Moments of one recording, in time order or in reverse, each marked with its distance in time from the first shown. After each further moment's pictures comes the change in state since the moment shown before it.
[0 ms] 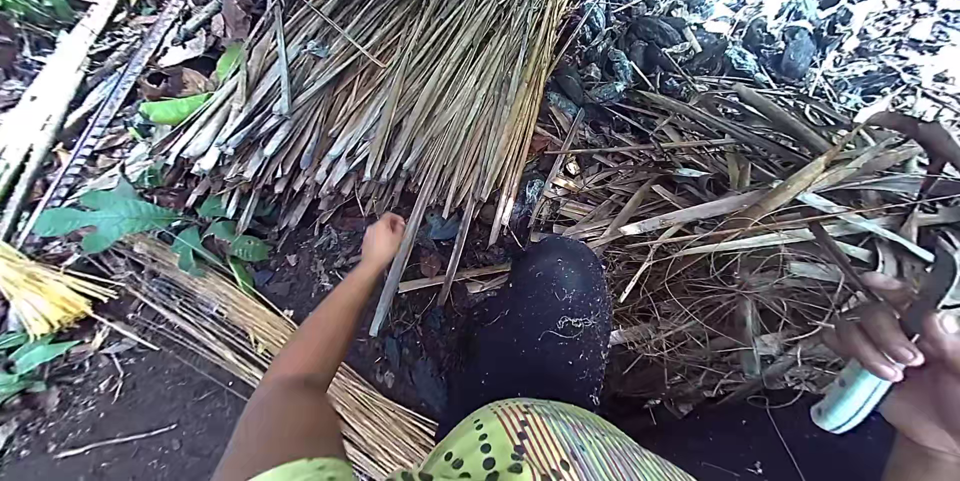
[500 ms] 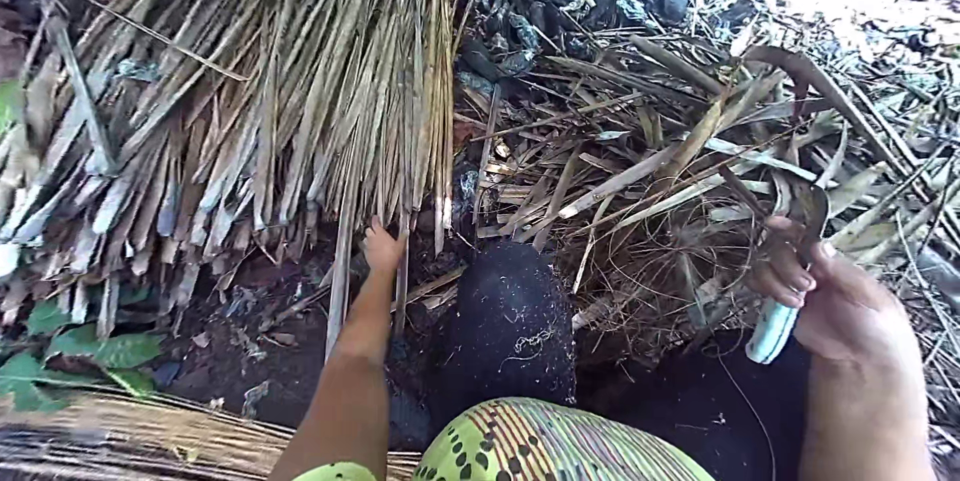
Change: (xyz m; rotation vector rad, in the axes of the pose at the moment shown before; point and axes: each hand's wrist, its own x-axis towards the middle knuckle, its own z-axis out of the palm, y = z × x) left_hand 0.079 0.057 0.137 0.113 -0.014 -0.001; right_hand -0.006 0.004 0.013 -0.054 0.327 0.064
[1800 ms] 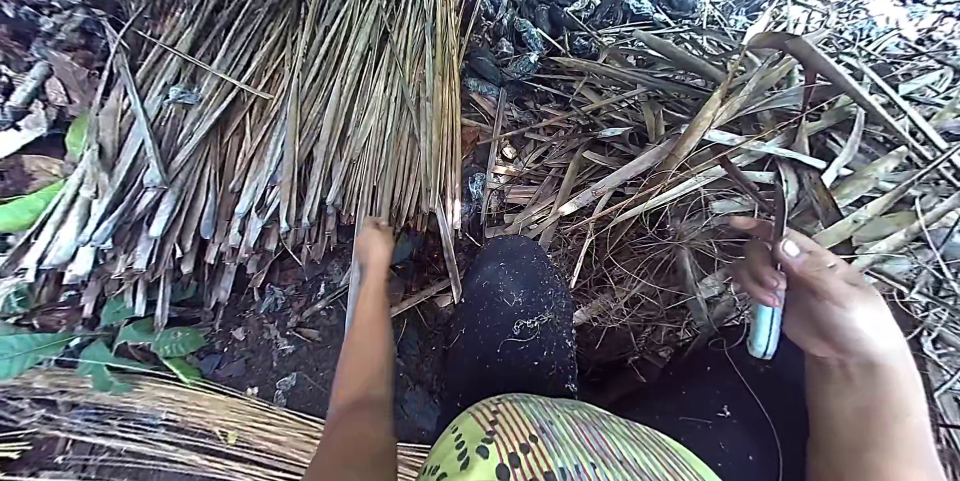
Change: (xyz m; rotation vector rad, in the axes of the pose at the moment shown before) left_hand -0.028 0.017 -0.060 -0.191 0.088 -0.028; right_hand -0.005 0.005 0.008 -0.088 -0.091 -0.028
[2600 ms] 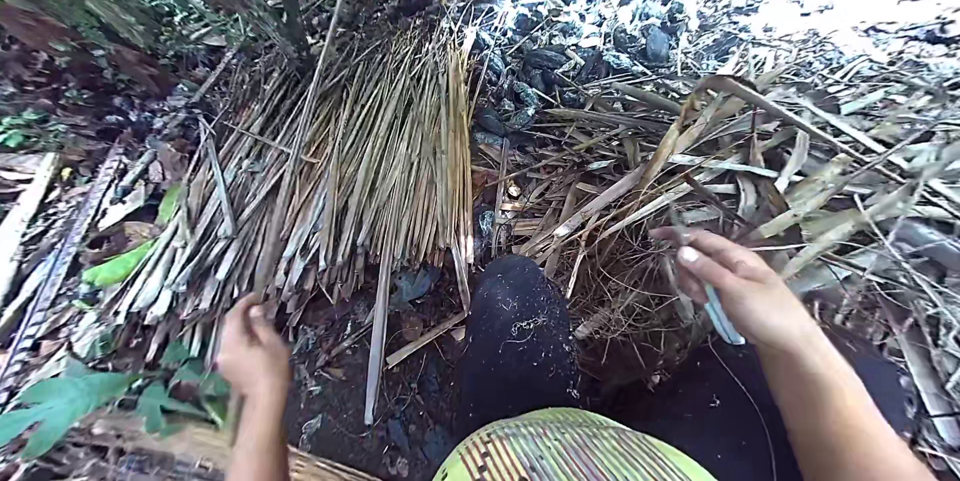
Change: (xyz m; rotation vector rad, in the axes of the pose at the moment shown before) left_hand -0.131 -0.055 -0.192 0.083 0.561 0.524; right_hand -0.013 -0.019 0.048 -0.318 -0.063 -0.069
